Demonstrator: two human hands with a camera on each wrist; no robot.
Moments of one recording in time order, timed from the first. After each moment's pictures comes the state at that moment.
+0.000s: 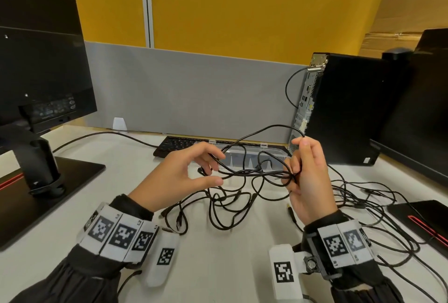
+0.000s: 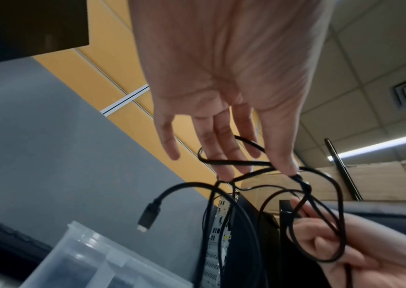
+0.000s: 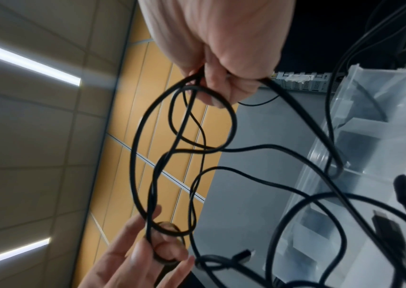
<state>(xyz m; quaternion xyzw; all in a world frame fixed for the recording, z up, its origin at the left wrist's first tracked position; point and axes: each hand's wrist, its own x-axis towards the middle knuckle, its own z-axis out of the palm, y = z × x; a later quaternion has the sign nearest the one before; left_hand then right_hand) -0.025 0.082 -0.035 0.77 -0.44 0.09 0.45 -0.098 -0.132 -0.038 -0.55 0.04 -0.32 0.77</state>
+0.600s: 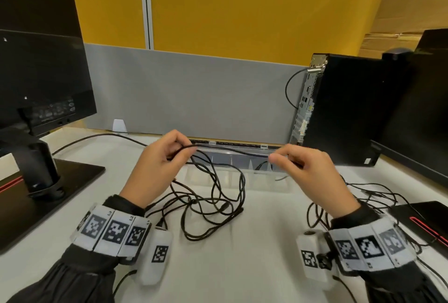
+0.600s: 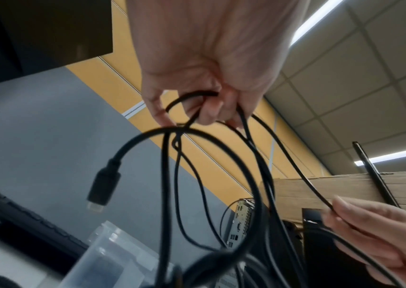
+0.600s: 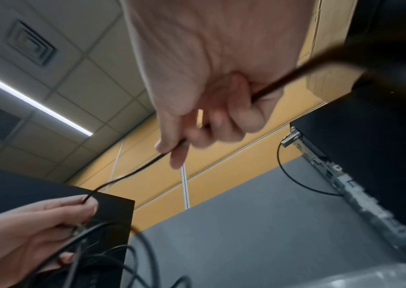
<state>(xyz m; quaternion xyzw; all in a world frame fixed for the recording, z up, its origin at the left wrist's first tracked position) -0.008 0.092 -0.036 0.76 -0.33 0.17 0.54 -0.105 -0.158 -0.022 -0.91 -0.05 -0.31 0.28</state>
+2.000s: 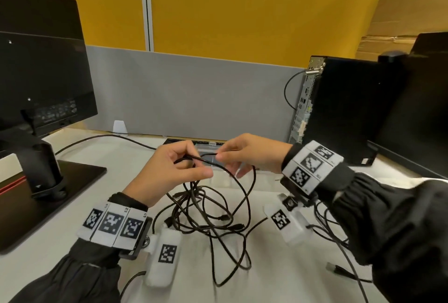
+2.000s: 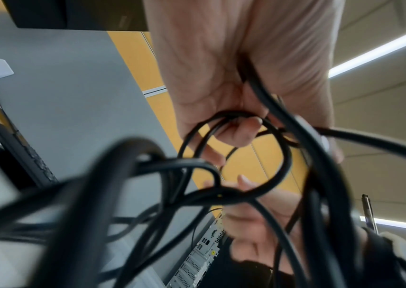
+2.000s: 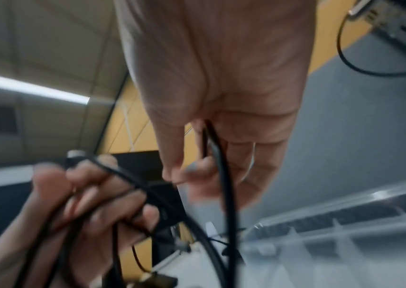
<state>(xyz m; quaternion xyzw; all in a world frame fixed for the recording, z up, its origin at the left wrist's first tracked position) -0.016 0.096 -0.033 0.66 -0.36 -0.03 0.66 -0.036 -0.100 0.013 -0.91 -0.06 0.09 0.40</state>
